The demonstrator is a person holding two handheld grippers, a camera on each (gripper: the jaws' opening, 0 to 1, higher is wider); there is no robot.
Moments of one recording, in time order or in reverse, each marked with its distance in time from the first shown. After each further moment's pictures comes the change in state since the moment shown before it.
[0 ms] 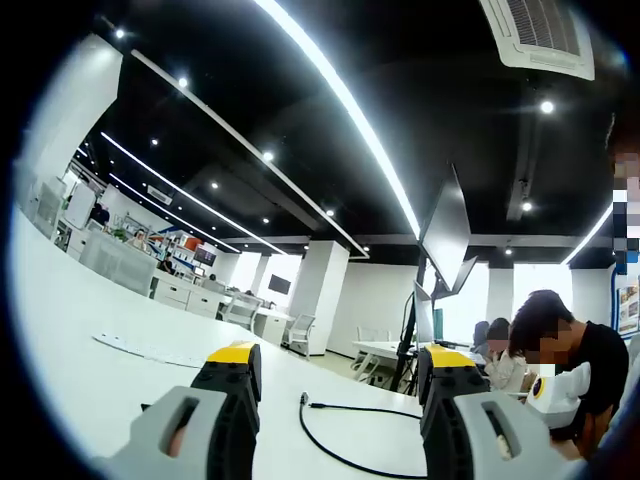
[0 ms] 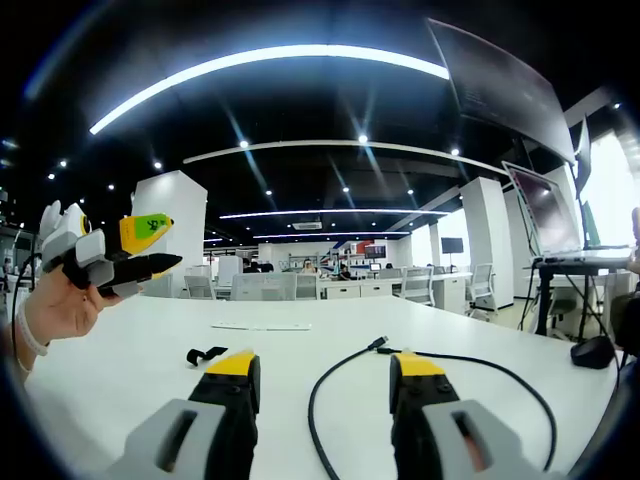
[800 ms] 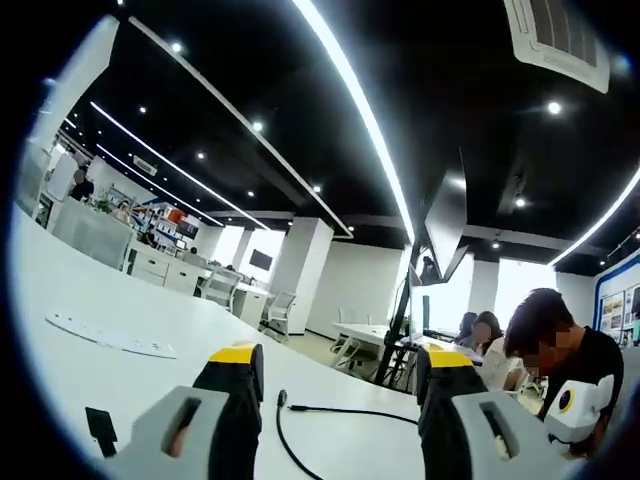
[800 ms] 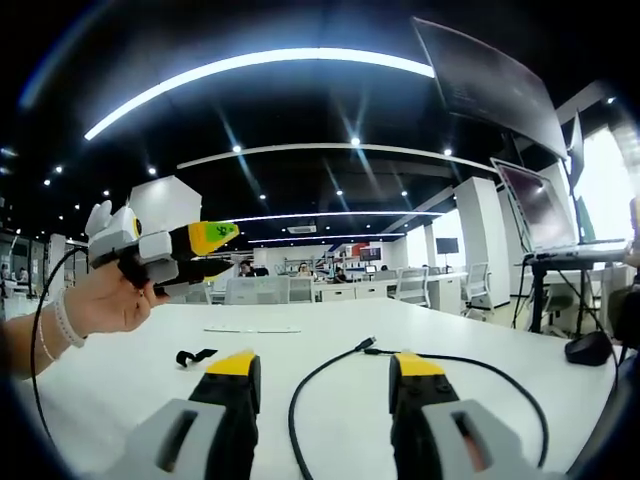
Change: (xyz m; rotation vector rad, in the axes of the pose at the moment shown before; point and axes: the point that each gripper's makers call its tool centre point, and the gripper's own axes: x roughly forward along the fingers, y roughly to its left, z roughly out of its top) left arm 0.083 0.012 -0.034 -0.079 0.087 -0.054; right arm 0.000 -0.018 -0.002 0.019 -0.014 -0.022
